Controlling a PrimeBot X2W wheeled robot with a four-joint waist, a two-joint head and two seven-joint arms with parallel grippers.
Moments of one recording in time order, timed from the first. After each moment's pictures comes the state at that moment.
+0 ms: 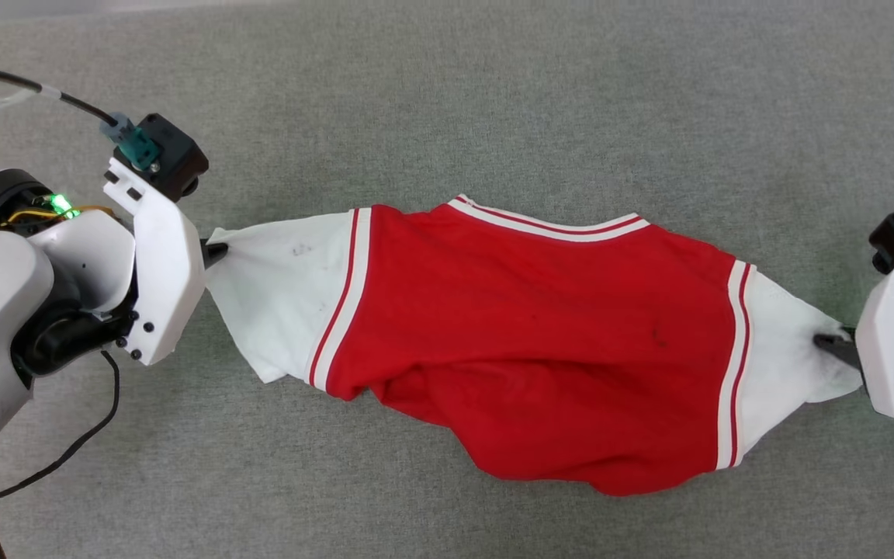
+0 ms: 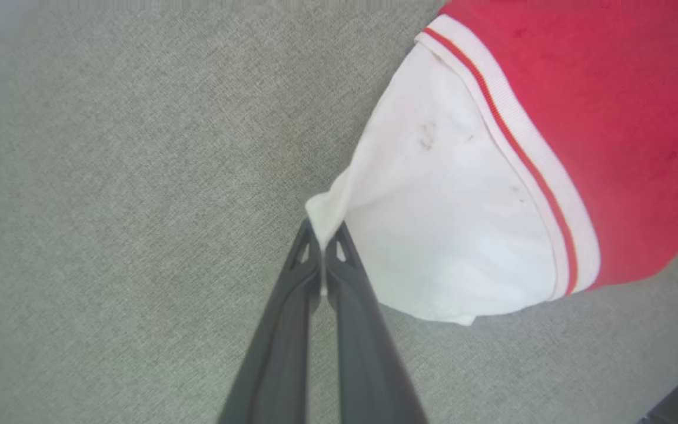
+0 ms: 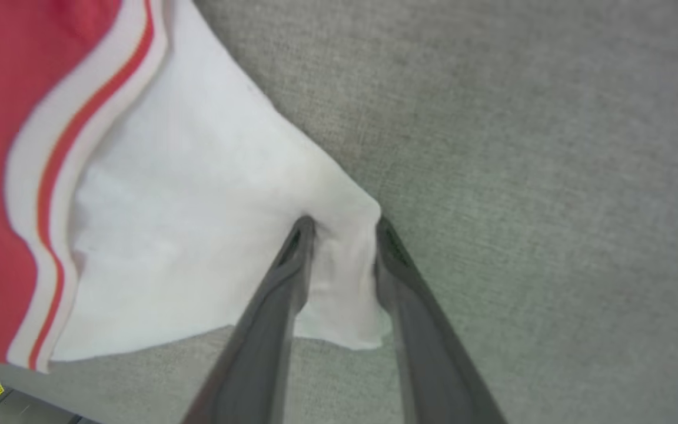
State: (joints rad) left arm -1.03 0.90 -1.07 0.17 -1.03 -0.13 0.58; right arm -0.58 -0.74 0.55 0.32 0.83 0.13 0.79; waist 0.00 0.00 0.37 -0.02
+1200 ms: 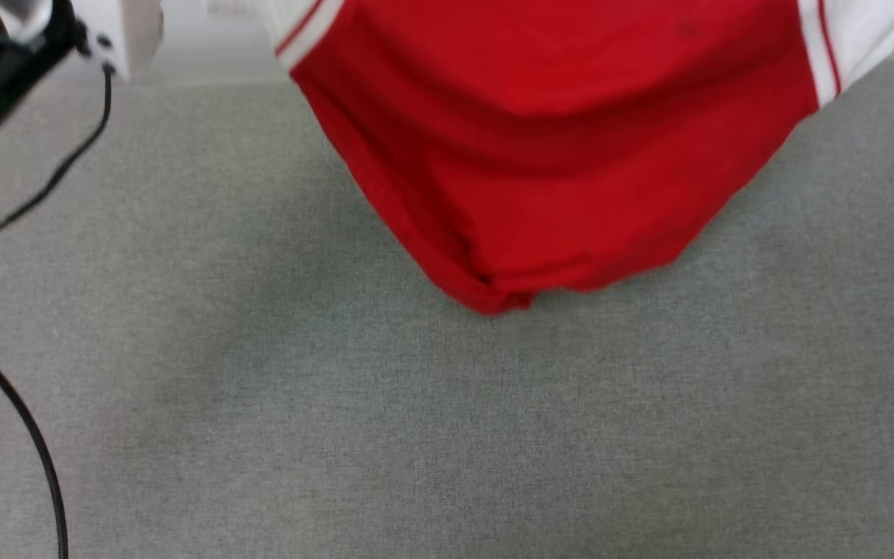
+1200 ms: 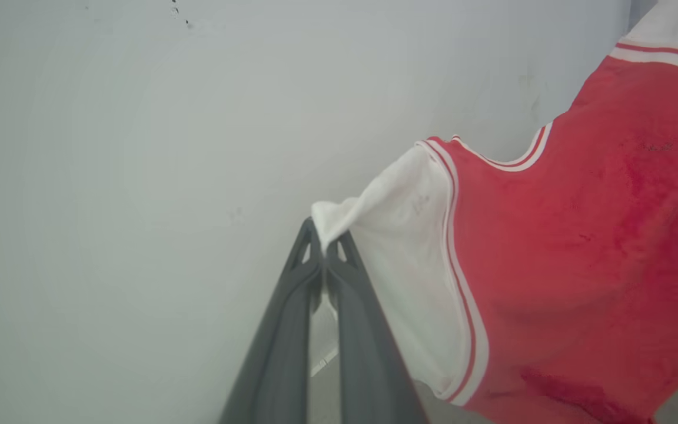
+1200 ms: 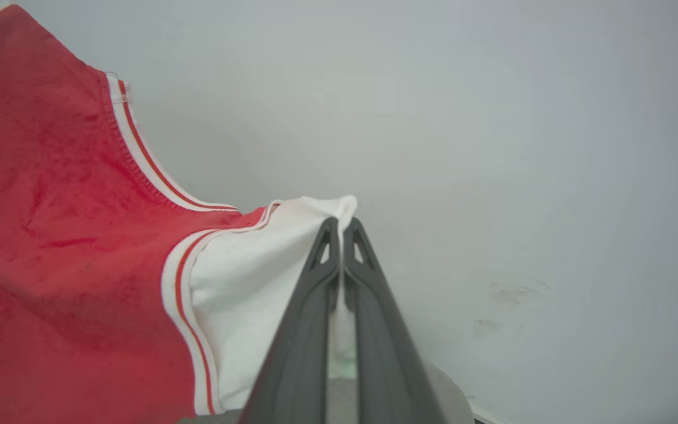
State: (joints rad) left arm -1.38 0.78 -0.91 0.22 -0.87 -0.10 0.23; right arm -1.08 -0.76 0.46 0.16 0.65 0.13 0.47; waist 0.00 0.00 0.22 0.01
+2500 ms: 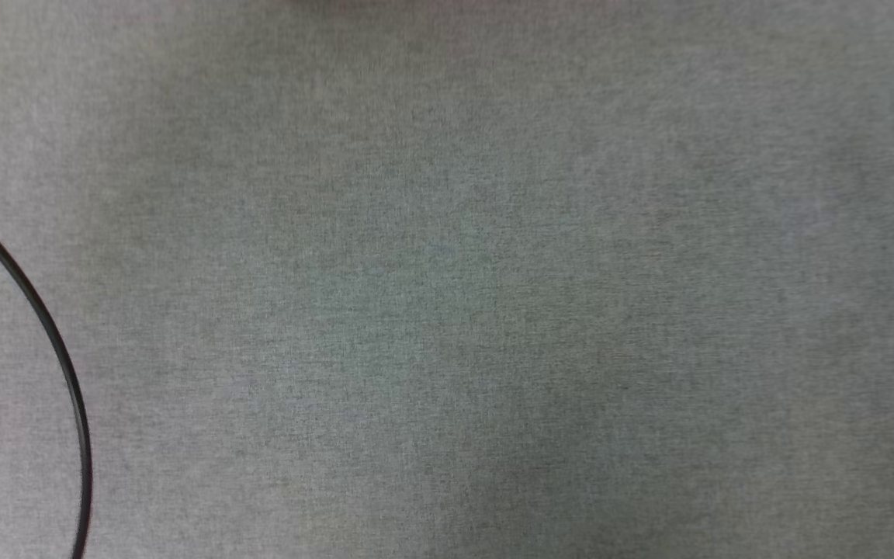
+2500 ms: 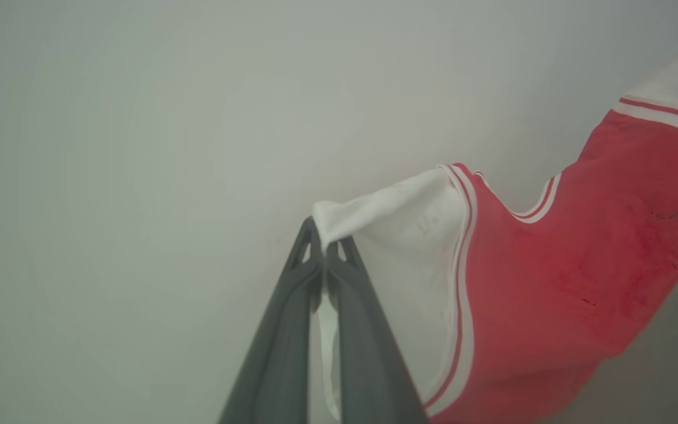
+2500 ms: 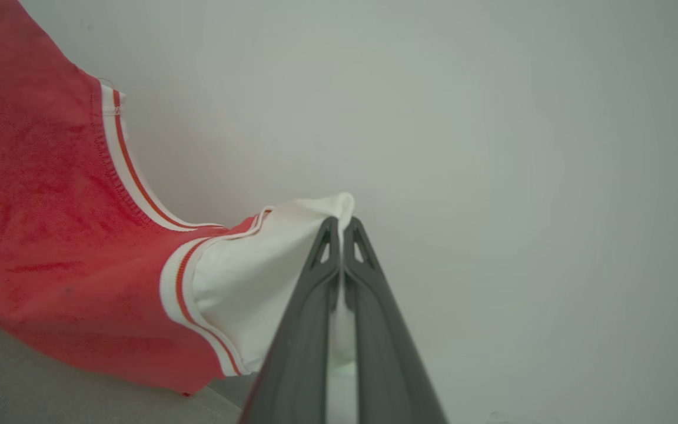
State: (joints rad) left arm -1.73 0.59 -0.97 0.74 -0.83 -0.13 -0.14; right arm -1.76 -0.44 0.82 0.90 0.44 0.13 0.04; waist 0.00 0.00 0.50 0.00
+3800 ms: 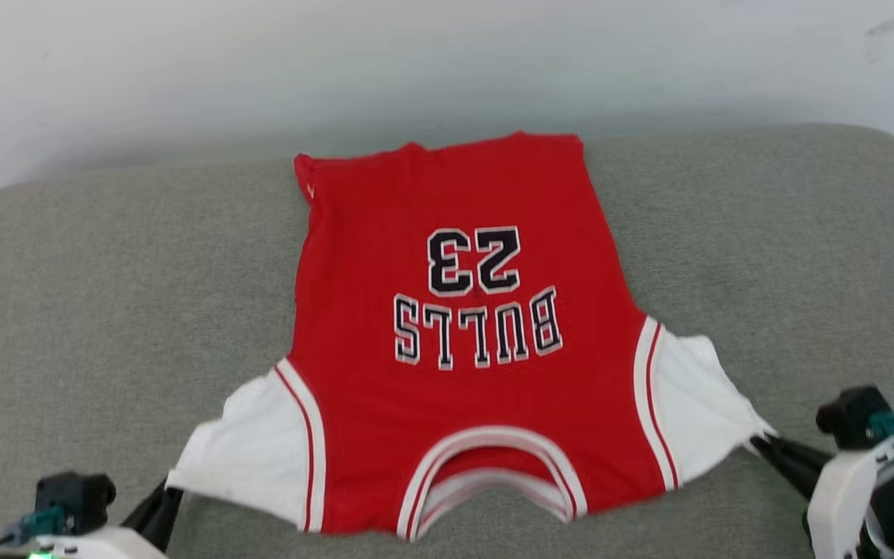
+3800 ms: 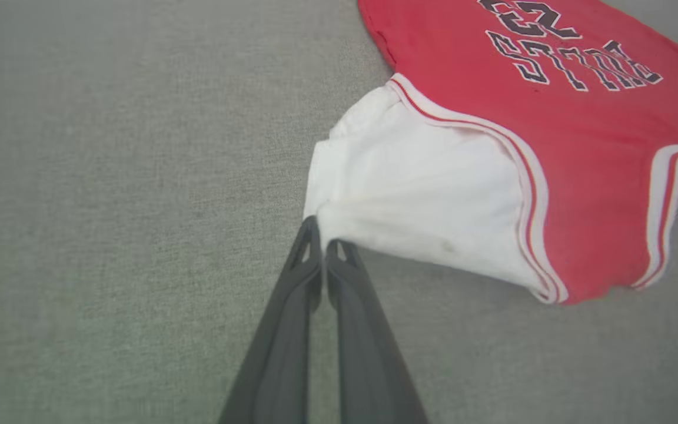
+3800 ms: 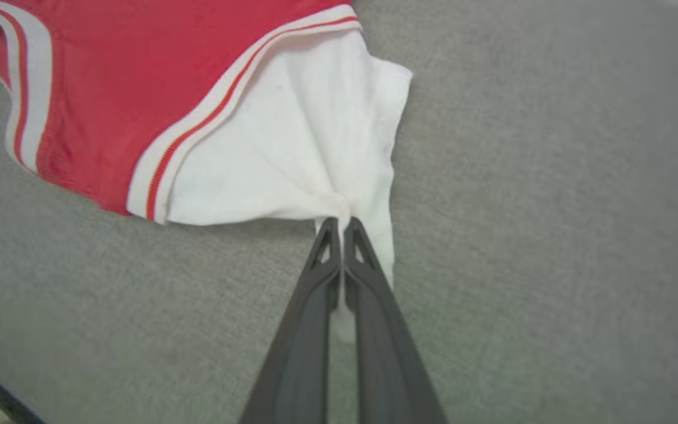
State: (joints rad) left arm -0.15 0.85 -0.80 0.16 -1.09 0.20 -0.26; right arm -0.52 -0.76 1.08 0.54 0.86 0.13 -0.14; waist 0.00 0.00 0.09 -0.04
